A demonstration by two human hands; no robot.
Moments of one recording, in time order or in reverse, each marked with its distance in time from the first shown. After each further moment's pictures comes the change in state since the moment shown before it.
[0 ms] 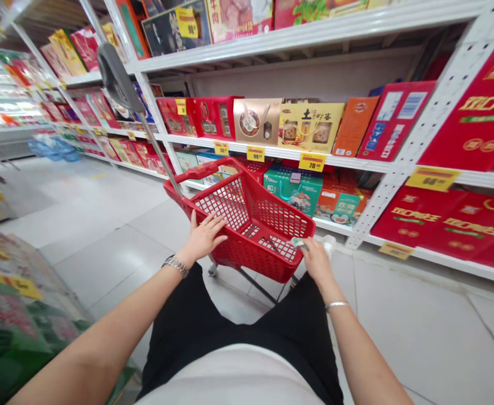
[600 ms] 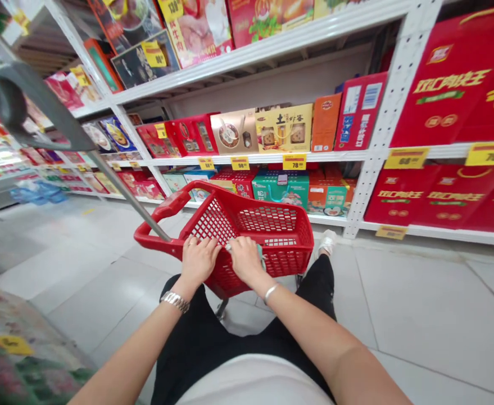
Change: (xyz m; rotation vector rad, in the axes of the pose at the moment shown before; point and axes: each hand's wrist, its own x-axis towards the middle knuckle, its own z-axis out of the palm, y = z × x) left_hand -0.007 0.043 -0.029 0.087 0.134 -0.048; right_hand 0.034 -0.178 0.071 -0.011 0.024 -0.191
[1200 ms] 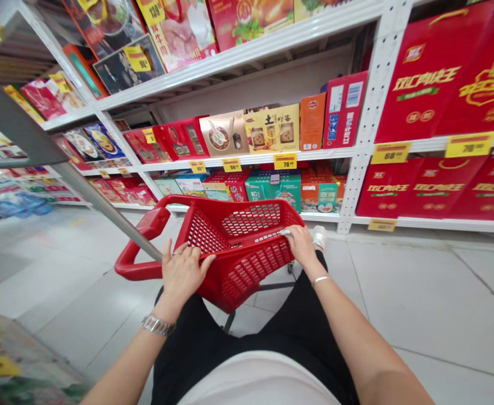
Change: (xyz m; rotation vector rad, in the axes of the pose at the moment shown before) left_hand -0.015 0.012 -0.030 0.162 0.069 -0.005; right_hand -0.042 0.166 -0.055 0.031 0.220 0.225
